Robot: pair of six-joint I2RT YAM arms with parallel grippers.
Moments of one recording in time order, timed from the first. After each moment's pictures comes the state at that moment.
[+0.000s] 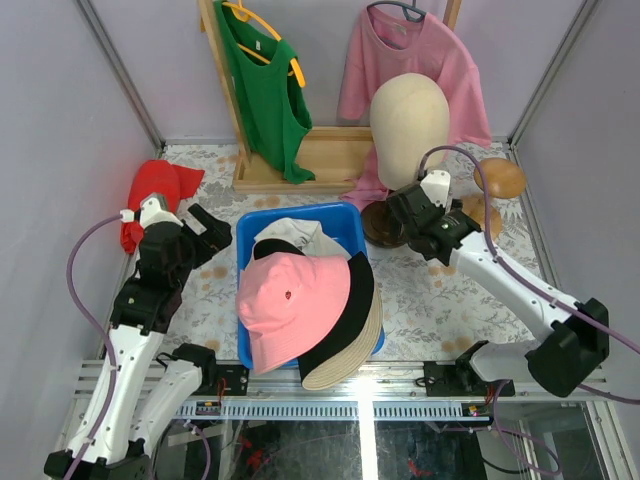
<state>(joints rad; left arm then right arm) -0.20 0.68 0.87 -0.64 -0.21 -0.68 0.63 1.33 1.15 -0.79 0.70 0.59</state>
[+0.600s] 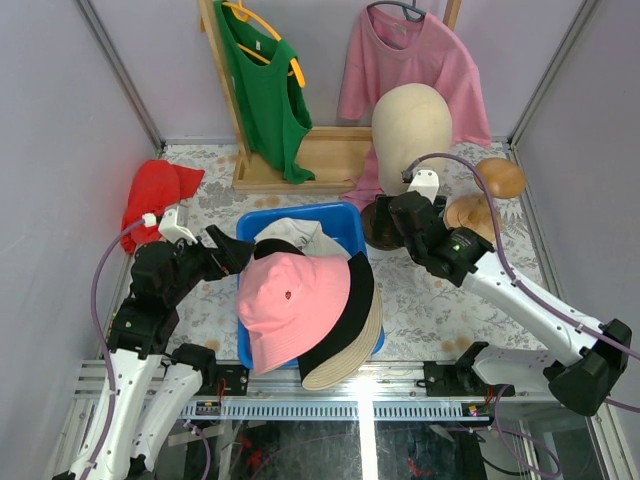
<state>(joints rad) -0.20 0.53 0.77 -0.55 0.21 -0.57 0.75 1.19 1.12 -0.61 0.57 0.50</state>
